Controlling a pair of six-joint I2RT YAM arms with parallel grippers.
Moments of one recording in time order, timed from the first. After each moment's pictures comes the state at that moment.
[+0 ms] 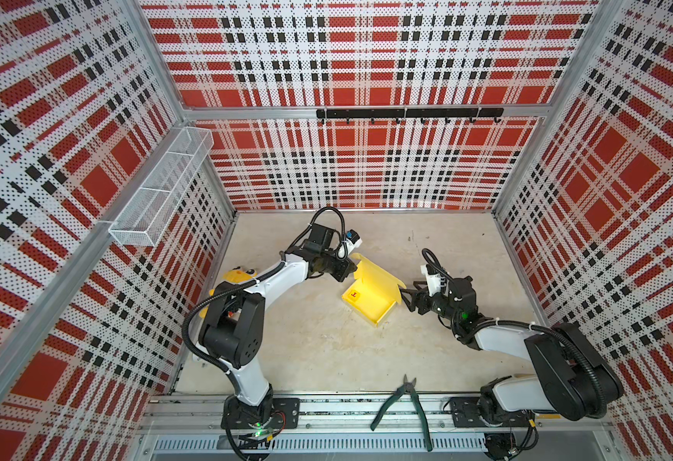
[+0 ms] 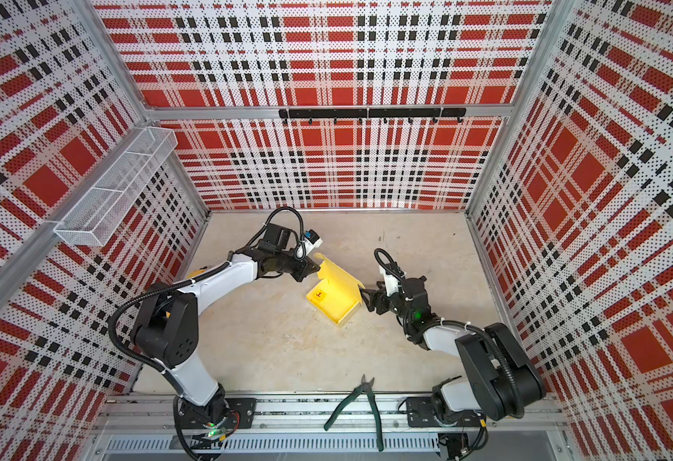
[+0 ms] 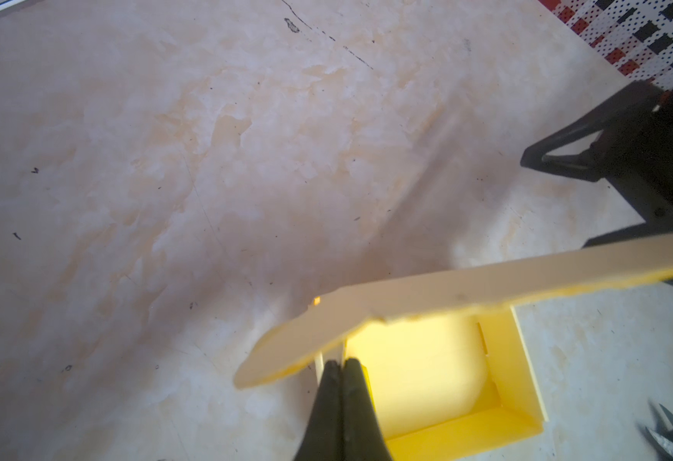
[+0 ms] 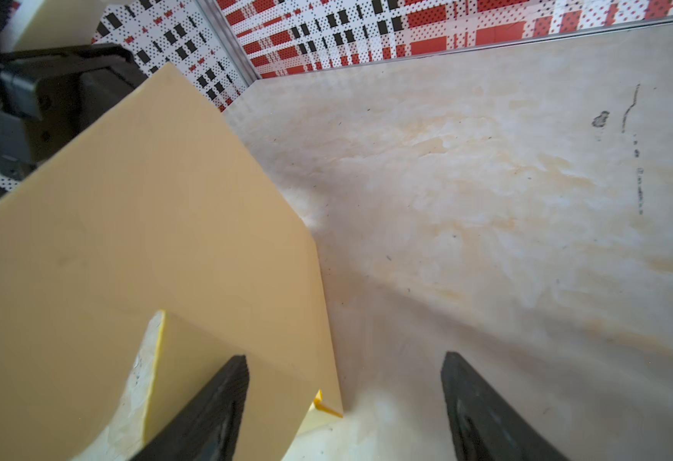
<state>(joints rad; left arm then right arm) -0.41 1.75 1.25 -0.38 0.49 0.24 0.37 1.40 0.35 0.68 -0.39 0.24</state>
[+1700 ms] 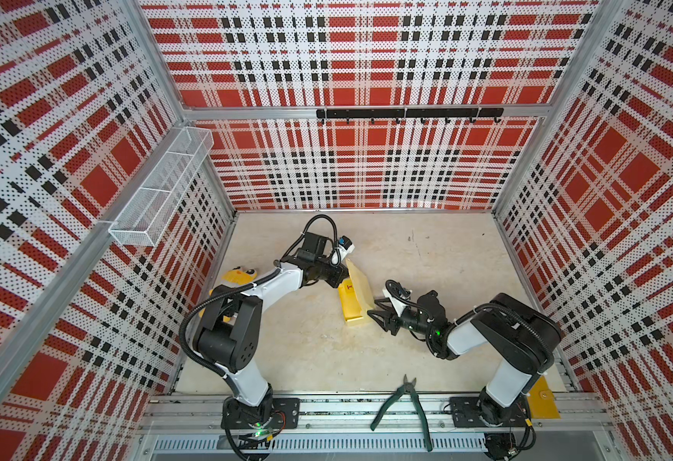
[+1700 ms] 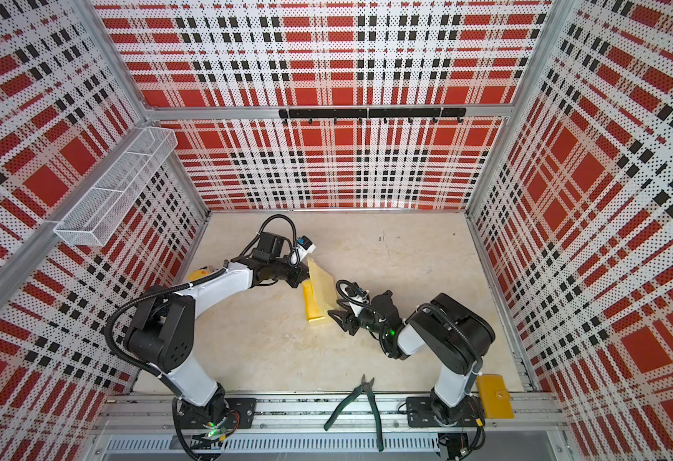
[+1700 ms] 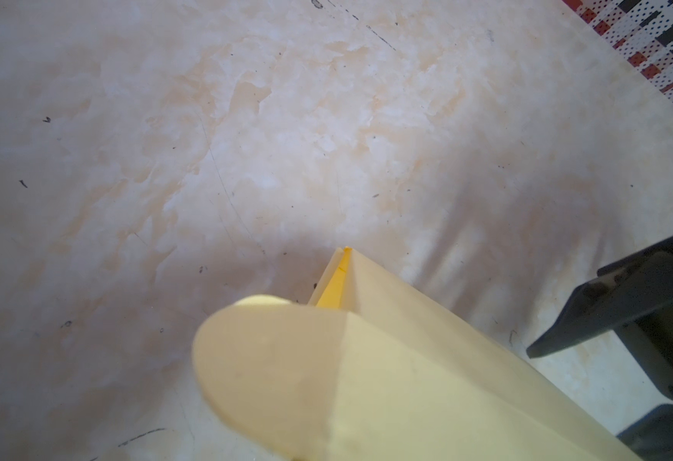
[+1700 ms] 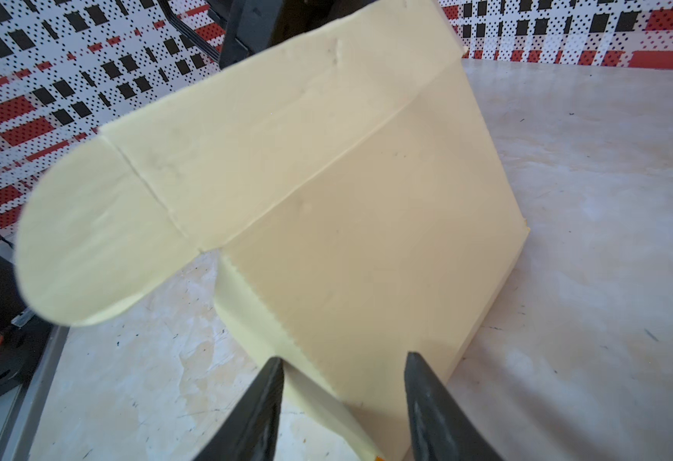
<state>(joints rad) -0.38 1.71 1.11 -0.26 0.49 0.21 0.68 1.73 0.38 1.10 -0.36 0.12</state>
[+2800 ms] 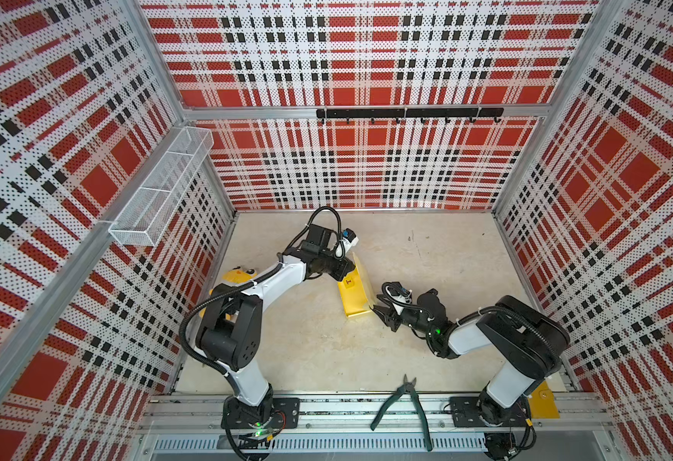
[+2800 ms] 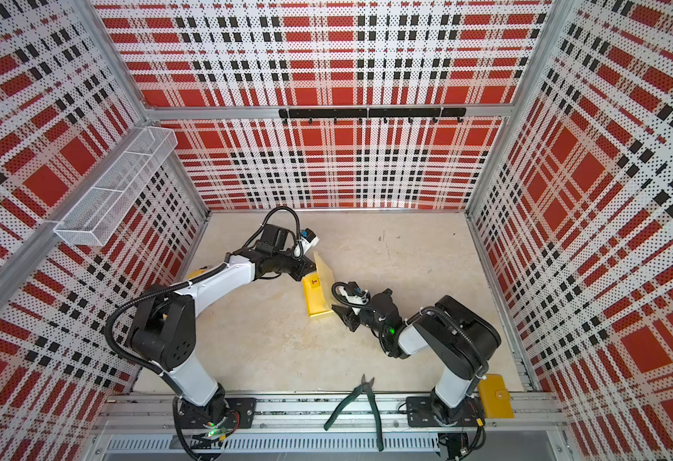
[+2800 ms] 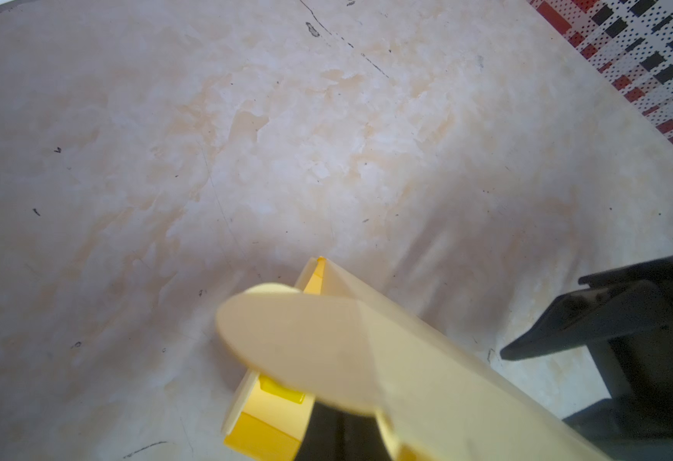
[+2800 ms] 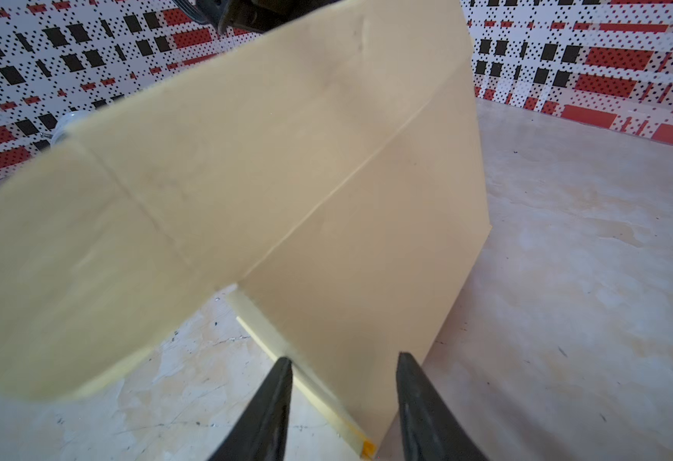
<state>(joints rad) -0.41 1.73 1.21 -0.35 0.47 0.17 0.68 1.70 0.39 1.06 -0.28 0.01</state>
